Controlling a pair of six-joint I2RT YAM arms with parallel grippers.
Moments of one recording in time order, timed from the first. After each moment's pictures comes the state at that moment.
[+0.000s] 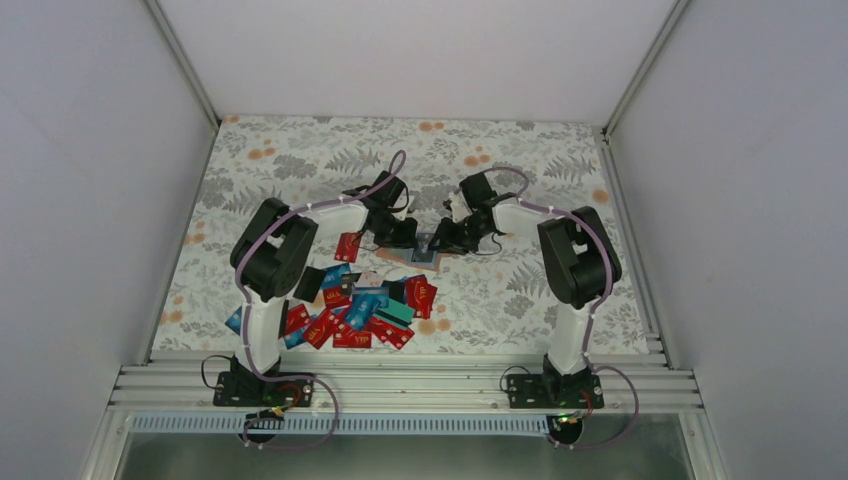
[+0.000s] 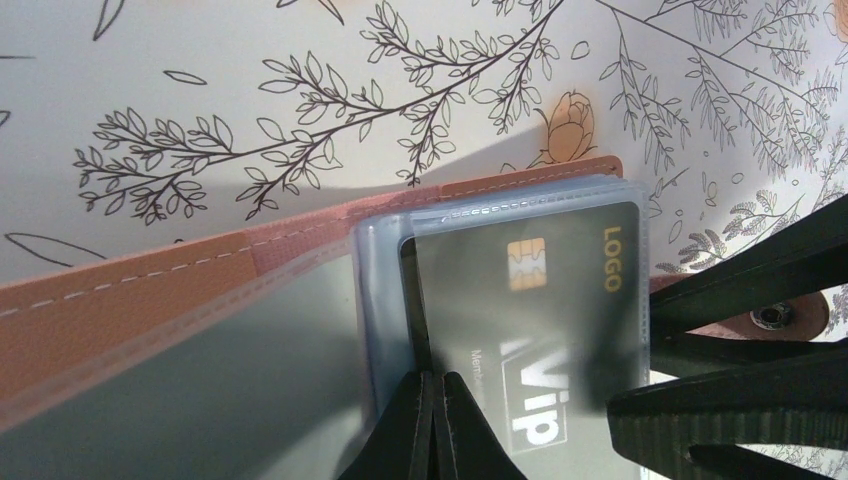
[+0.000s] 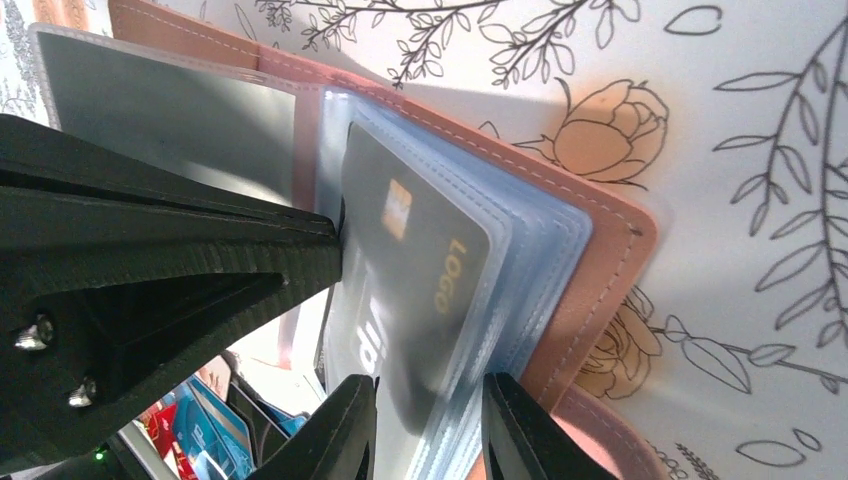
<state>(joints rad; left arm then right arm) -0.58 2.05 1.32 -0.40 0.41 -0.43 0.42 1.94 1.18 -0.47 -0.59 0.43</state>
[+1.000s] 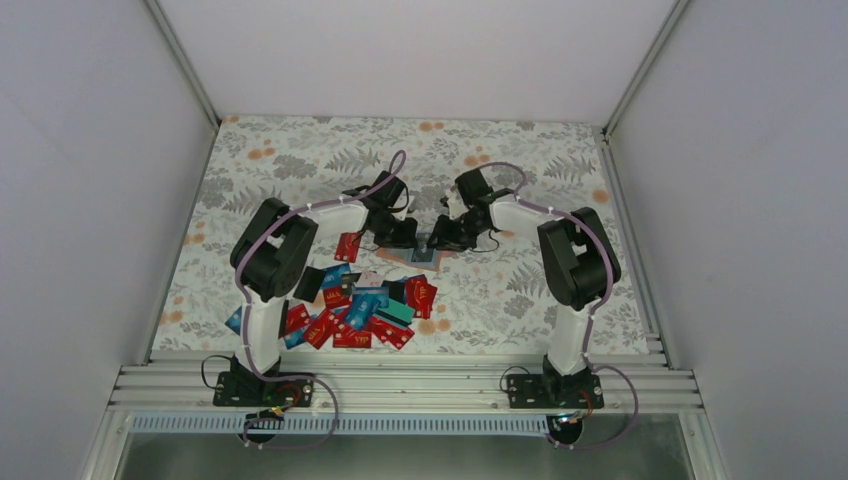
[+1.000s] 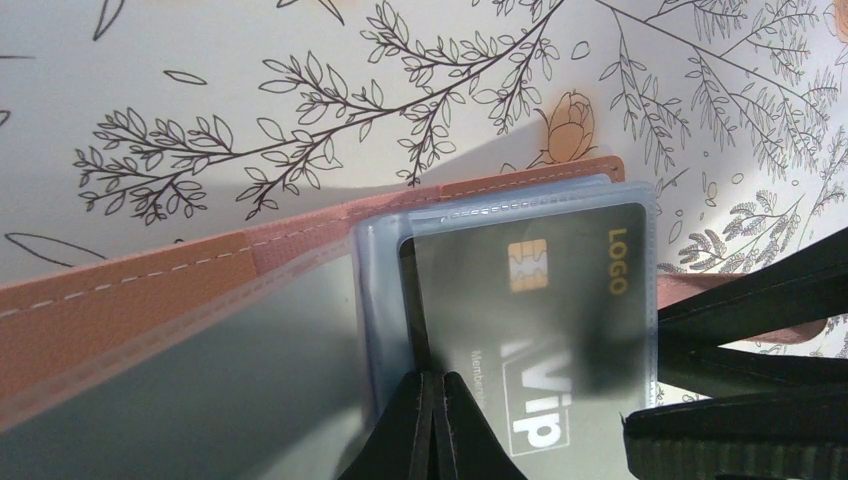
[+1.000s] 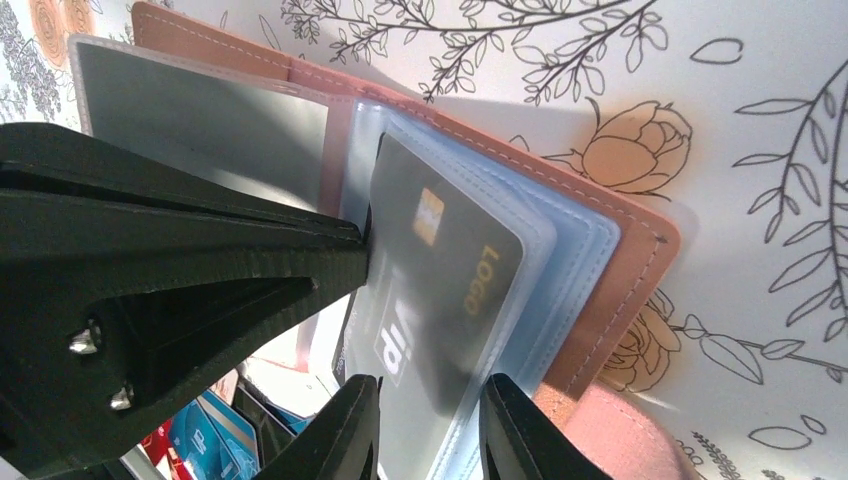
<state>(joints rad) -0.58 2.05 1.32 -0.40 0.42 -0.43 0.45 1.93 1.22 -0.52 -0.54 0.43</state>
